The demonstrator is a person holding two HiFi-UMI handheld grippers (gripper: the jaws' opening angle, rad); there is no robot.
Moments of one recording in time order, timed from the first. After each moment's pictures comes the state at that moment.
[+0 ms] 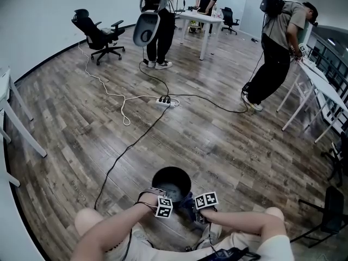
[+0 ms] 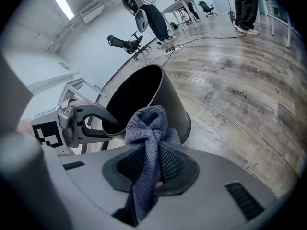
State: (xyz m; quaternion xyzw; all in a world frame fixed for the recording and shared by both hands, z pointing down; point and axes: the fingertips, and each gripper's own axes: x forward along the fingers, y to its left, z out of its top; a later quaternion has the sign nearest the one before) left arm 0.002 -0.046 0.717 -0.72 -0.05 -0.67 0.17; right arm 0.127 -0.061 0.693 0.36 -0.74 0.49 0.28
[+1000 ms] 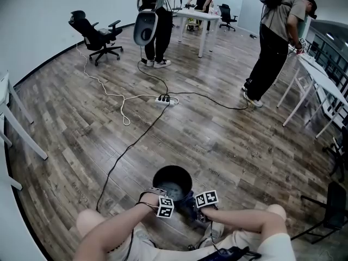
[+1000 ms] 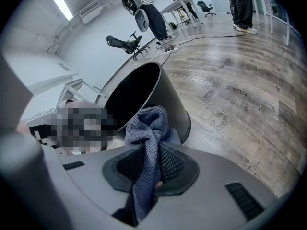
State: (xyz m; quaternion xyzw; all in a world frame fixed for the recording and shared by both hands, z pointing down) left arm -0.001 -0.043 0.722 -0.71 -0.05 -0.68 0.17; right arm 0.125 -0.062 0.702 0.36 -0.74 0.50 0.28
